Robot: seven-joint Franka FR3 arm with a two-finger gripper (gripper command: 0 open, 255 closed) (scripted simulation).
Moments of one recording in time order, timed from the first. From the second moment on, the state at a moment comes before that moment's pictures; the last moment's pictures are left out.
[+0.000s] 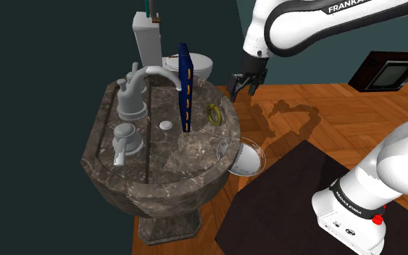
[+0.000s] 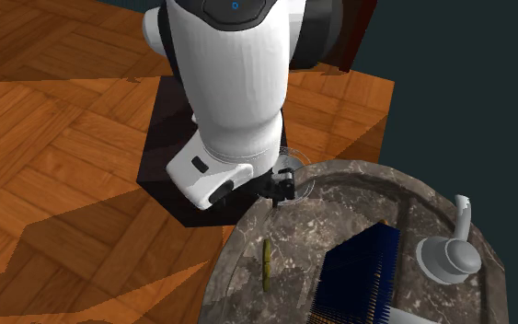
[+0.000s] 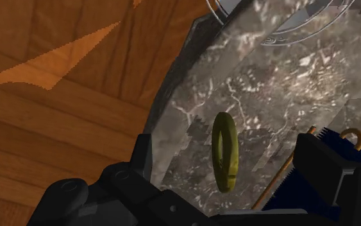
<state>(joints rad) 0.01 -0.33 0.24 -2.44 0.08 2.17 0.27</state>
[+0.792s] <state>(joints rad) -0.01 0.04 0.31 -2.31 -0.14 2.43 0.51</state>
